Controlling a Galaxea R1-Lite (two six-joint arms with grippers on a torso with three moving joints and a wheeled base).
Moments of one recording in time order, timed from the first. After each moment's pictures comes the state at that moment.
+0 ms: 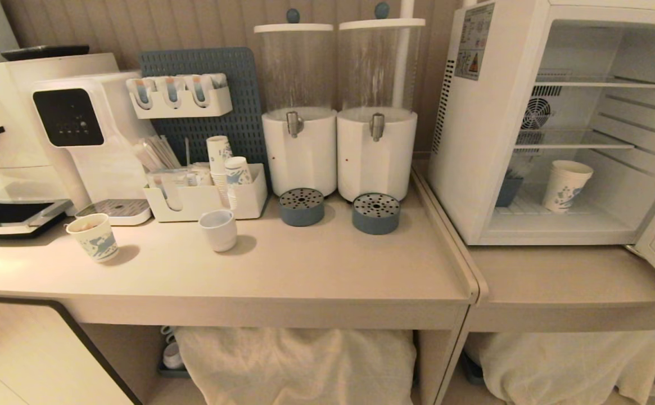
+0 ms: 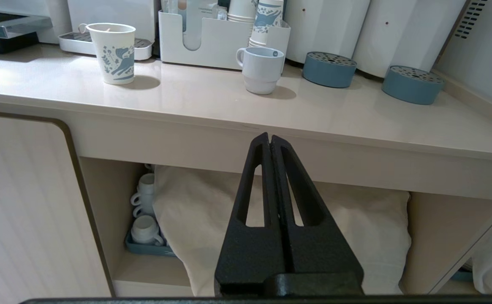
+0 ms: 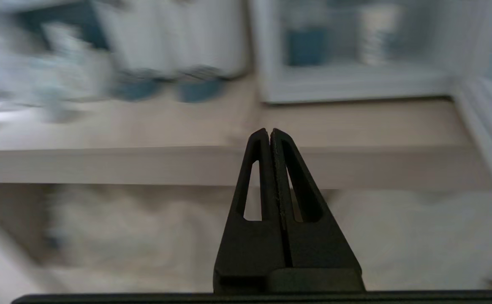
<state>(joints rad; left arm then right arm) 0.00 0.00 0.00 -0.13 -0.01 -0.15 0.01 0.01 -0.30 0.21 0.09 0.08</state>
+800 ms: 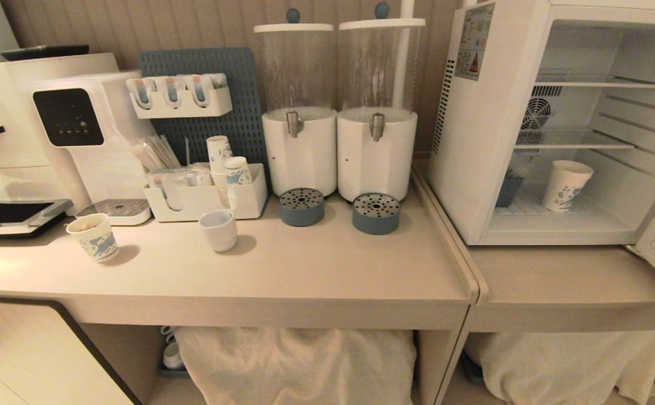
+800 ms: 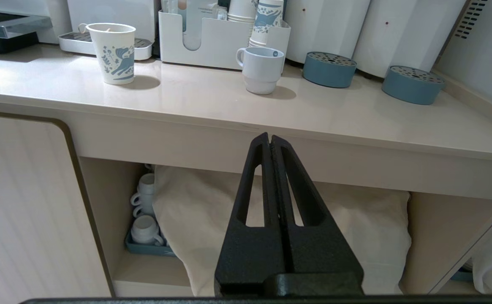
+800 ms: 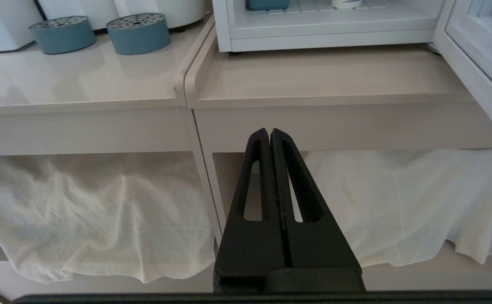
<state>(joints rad) 0.00 0.00 0.00 -0.13 -0.01 -0.15 0.01 0.00 0.00 0.00 0.01 0.02</state>
